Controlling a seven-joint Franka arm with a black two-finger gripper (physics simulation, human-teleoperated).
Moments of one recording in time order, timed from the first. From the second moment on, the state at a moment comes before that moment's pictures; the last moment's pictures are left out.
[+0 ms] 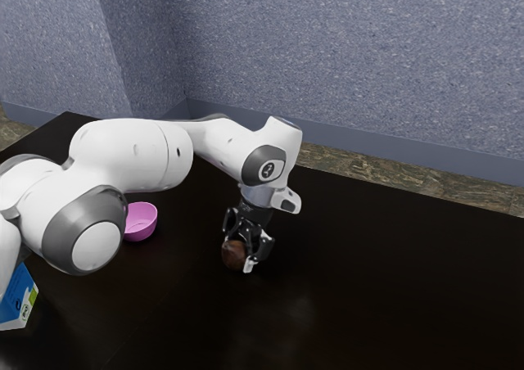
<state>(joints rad) -0.30 0.81 0.11 -1.32 0.06 1.64 0.15</state>
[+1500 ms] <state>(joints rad) 0.03 0.69 0.18 -1.27 0.23 1.40 0.20</state>
